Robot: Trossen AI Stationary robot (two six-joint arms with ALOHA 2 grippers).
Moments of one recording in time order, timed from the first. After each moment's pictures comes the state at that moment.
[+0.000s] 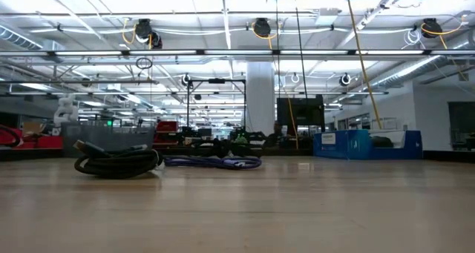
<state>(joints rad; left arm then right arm) 0.05 0.71 1.36 -0.87 0.08 0.20 0.07 0.80 1.09 -0.50 0.15 0.20</state>
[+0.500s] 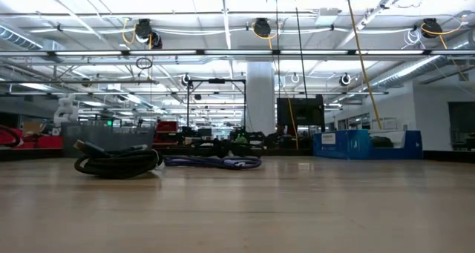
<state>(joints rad) 0.05 0.78 1.36 -0.87 0.08 0.15 0.07 1.02 1.24 -0.54 0.15 0.19</state>
